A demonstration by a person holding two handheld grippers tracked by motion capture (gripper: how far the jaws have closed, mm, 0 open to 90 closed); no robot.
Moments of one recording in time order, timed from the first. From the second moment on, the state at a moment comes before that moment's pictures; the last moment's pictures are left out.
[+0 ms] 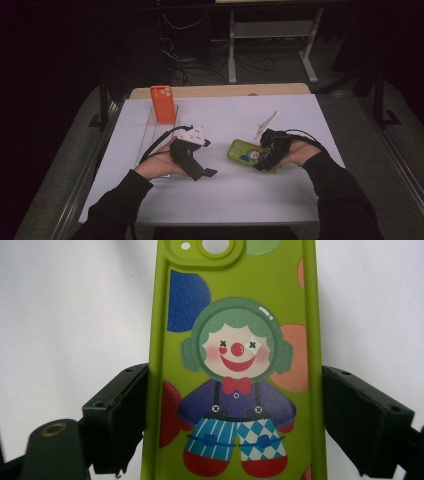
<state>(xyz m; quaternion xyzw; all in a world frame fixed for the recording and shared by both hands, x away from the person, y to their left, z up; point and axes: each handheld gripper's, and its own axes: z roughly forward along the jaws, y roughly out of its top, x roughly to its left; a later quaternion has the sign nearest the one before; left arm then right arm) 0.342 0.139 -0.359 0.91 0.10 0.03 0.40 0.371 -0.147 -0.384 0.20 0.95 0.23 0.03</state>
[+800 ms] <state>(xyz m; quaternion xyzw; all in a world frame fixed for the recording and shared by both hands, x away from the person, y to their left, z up) 0.362 0.120 -0.368 0.93 0.03 -0.02 0.37 0.358 -0.105 -0.363 0.08 0.97 0.23 0.00</state>
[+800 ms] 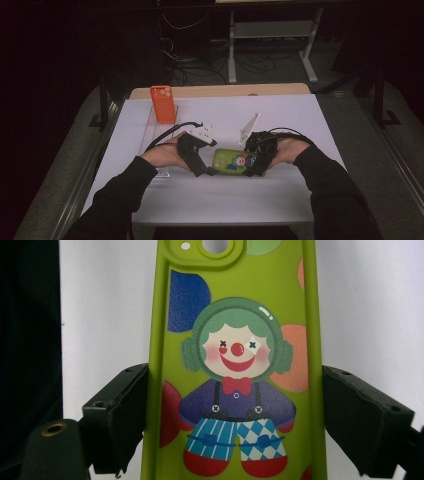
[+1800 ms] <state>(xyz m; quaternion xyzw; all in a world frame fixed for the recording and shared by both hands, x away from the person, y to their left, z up) 0.352 0.106 -0.378 0.93 0.01 -0.04 0.36 0.348 -0.084 -0.353 0.03 0.97 0.25 0.00</state>
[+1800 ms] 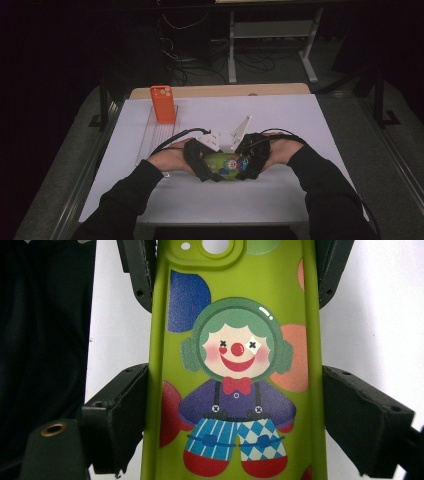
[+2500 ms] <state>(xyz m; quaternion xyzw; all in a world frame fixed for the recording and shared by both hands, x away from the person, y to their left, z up) 0.344 0.103 -0.381 0.94 0.03 -0.04 0.33 0.347 -0.099 -0.362 0.05 0.96 0.27 -0.01</state>
